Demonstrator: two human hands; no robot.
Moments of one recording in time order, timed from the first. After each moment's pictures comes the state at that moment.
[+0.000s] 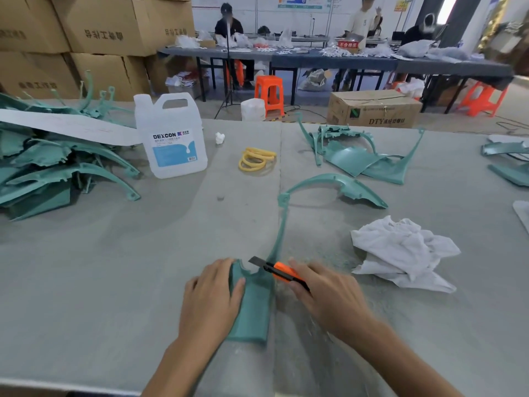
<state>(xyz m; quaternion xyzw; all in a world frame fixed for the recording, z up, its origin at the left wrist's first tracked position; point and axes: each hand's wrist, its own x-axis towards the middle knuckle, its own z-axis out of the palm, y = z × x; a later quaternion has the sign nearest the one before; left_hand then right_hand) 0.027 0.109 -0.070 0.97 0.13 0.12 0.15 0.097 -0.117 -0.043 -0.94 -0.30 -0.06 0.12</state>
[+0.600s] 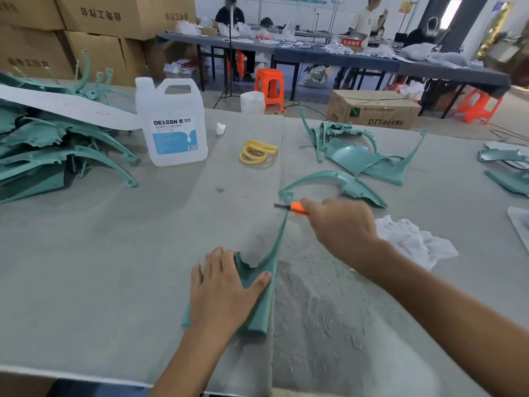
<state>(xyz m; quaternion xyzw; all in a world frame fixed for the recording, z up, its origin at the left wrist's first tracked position) 0.040 0.090 -0.073 0.97 0.19 0.07 0.16 0.164 -0.094 0.044 -0.94 -0.27 -0.18 -0.13</state>
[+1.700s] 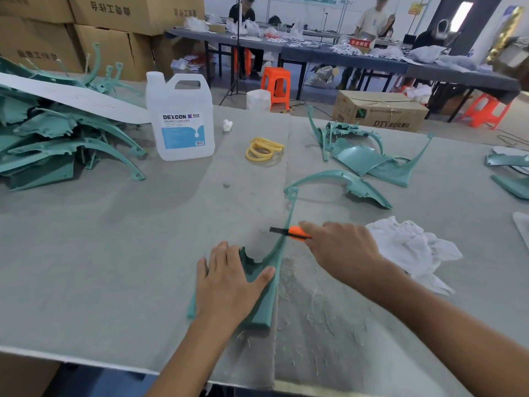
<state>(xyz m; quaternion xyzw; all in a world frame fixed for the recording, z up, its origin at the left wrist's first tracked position) 0.039 0.089 -0.072 0.96 0.20 0.08 0.16 0.136 -0.098 0.024 -0.95 -0.30 -0.08 -0.09</state>
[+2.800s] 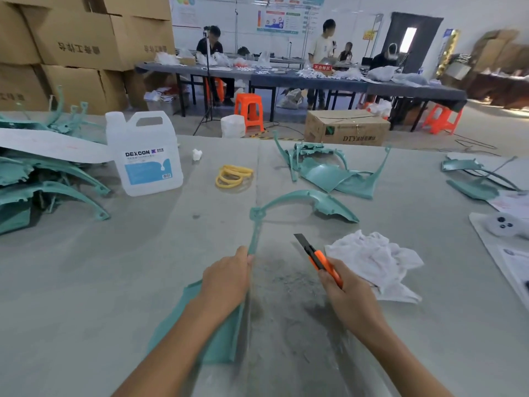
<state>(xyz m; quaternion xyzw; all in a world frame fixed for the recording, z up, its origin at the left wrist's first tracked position) 0.121 0.071 -0.046 0.99 0.05 0.09 0.14 0.130 -0.184 -0.050 -0.92 -0.07 -0.06 0.38</state>
